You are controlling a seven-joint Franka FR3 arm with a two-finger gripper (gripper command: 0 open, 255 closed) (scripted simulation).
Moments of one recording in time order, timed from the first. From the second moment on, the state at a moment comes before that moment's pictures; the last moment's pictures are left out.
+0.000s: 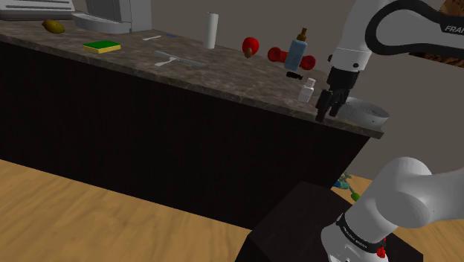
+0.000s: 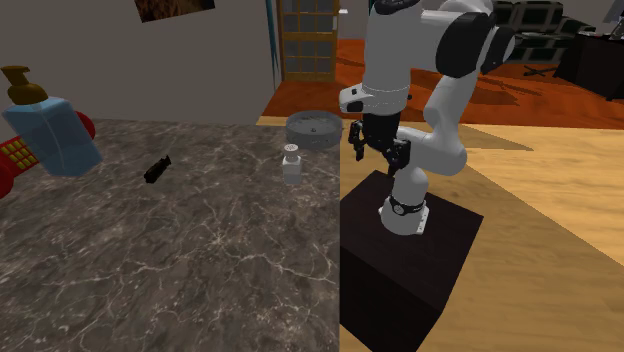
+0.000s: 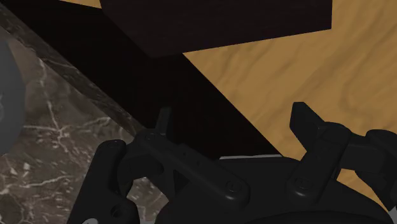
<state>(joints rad) 0.00 -0.83 -0.06 -2.45 -0.05 1.51 0.08</state>
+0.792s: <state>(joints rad) -0.02 -0.48 -0.20 -2.08 -0.11 1.48 -0.10</state>
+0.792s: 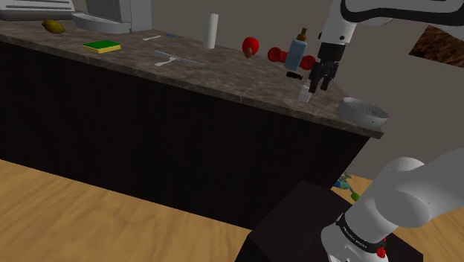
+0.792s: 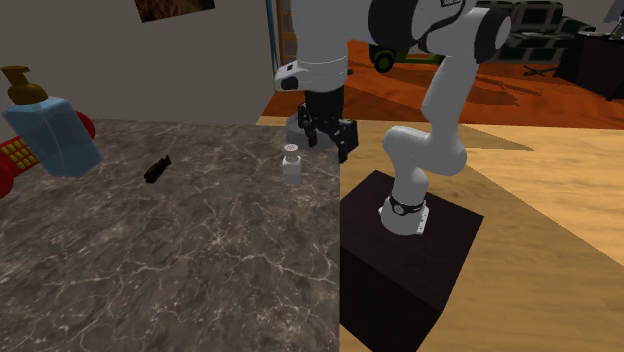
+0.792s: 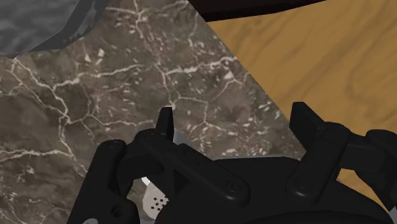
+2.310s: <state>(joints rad) -0.03 -0.23 -0.29 -1.84 -0.10 1.48 -0.24</state>
